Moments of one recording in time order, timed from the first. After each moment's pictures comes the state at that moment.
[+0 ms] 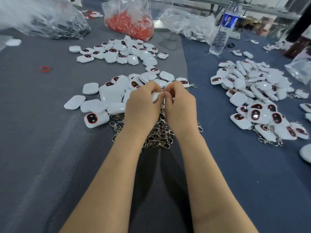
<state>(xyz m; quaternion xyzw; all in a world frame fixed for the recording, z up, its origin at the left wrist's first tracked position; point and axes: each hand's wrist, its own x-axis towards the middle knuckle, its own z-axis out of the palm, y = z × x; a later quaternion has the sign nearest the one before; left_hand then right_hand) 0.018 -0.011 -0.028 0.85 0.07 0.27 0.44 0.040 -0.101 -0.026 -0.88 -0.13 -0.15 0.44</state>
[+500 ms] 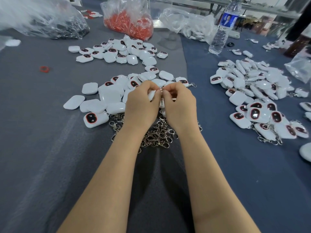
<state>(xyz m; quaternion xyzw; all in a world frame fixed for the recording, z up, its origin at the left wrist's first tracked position) 0.020 -0.010 -0.030 0.83 0.08 0.25 0.49 0.041 -0.100 -0.023 -0.84 -0.09 -0.12 0.52</state>
